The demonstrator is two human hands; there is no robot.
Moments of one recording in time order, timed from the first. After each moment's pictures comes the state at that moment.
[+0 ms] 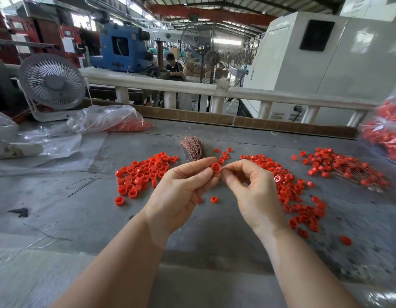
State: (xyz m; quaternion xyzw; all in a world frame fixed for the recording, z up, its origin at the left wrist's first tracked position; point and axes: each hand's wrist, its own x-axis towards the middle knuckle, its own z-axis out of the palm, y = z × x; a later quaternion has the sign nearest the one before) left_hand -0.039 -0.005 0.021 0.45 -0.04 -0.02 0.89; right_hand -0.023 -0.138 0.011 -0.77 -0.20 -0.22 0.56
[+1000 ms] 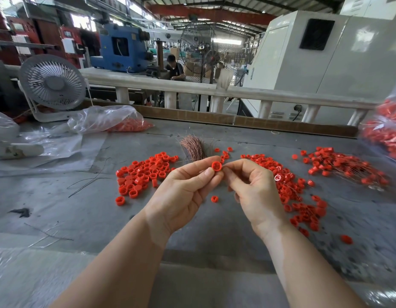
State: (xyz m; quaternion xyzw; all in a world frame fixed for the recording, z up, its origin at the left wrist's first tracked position) left_hand -0.035 -0.005 0.016 0.41 -0.07 -0.06 0.91; right_hand -0.020 -0.140 0.008 -0.72 -0.20 -0.15 0.64
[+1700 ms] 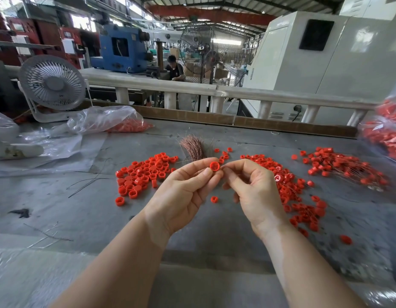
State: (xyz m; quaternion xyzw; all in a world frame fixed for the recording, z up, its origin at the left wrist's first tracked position) left_hand -0.036 -0.005 0.018 0.38 -0.05 -0.07 0.92; right_hand -0.021 -0.141 0.008 -0.72 -0.18 -0.16 0.65
